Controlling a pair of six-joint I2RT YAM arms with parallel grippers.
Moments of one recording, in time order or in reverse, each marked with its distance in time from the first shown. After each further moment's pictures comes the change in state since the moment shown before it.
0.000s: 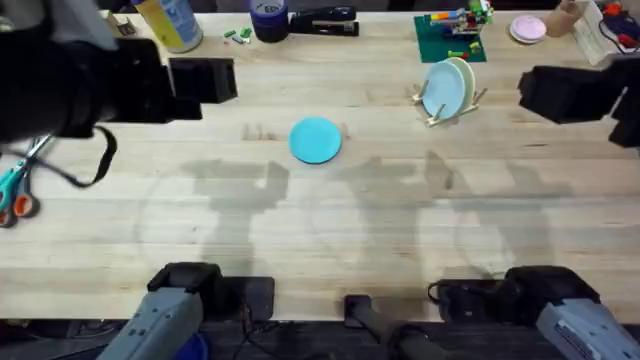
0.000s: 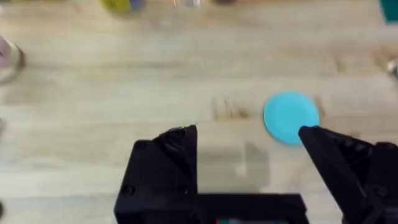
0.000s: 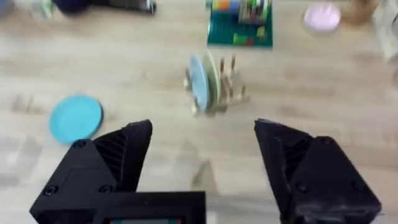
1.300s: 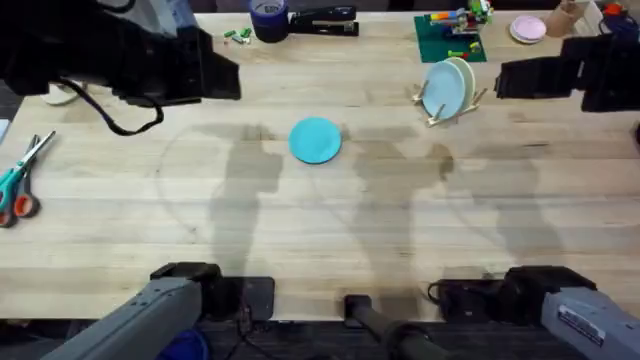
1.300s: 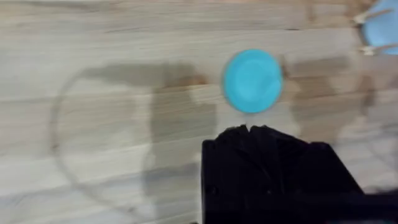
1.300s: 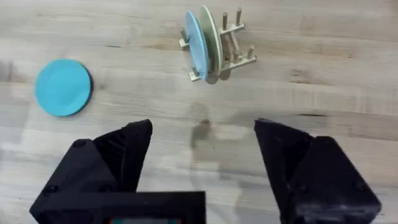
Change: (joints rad) left arm 0.000 0.278 0.071 -0.081 0.240 -0.061; right arm 0.000 0.283 0.143 -0.139 0.000 0.000
